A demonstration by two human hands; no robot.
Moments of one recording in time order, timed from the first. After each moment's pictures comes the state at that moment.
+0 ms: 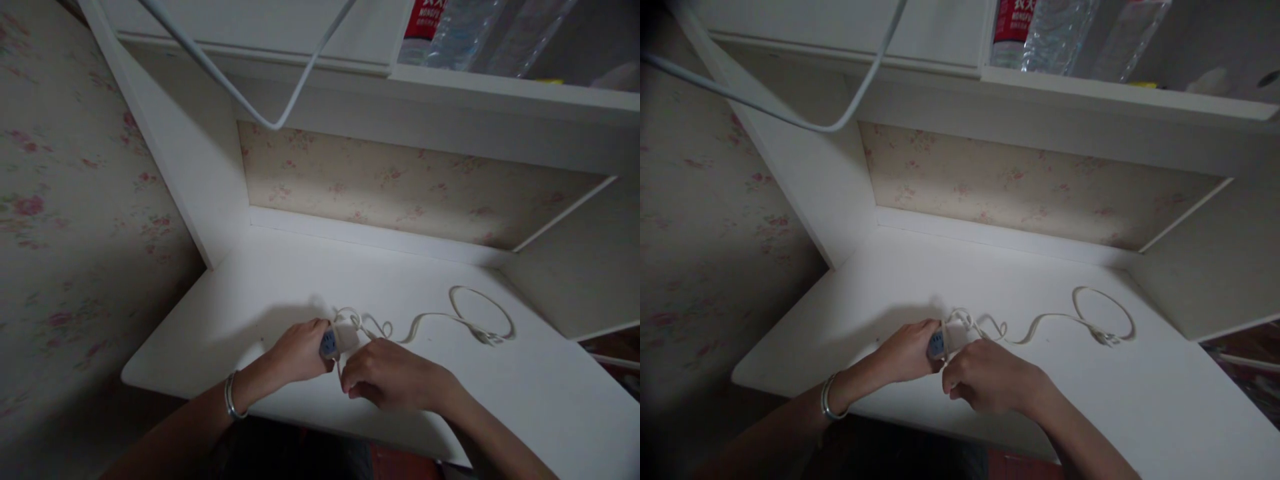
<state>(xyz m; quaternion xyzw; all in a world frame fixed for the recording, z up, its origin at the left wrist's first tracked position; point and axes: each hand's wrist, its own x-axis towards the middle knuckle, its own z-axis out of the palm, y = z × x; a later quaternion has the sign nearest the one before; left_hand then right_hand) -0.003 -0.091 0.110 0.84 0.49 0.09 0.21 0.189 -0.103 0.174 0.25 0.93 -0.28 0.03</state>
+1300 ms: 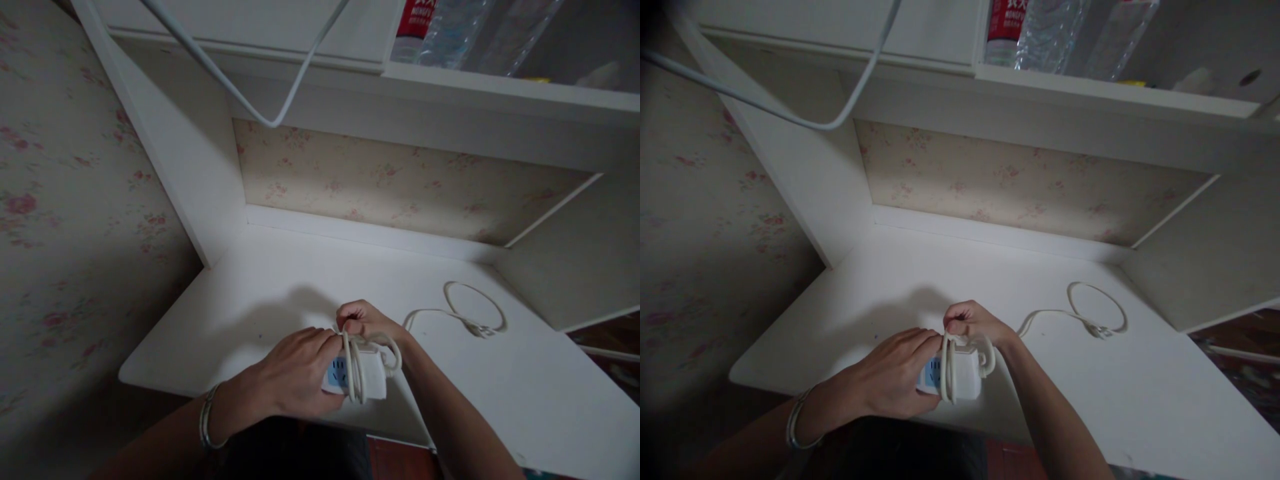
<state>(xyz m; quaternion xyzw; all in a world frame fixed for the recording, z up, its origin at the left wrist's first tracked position) -0.008 -0.126 0.154 0.91 0.35 0.17 0.16 0.196 -0.043 0.109 0.32 0.63 -0.67 -0.22</state>
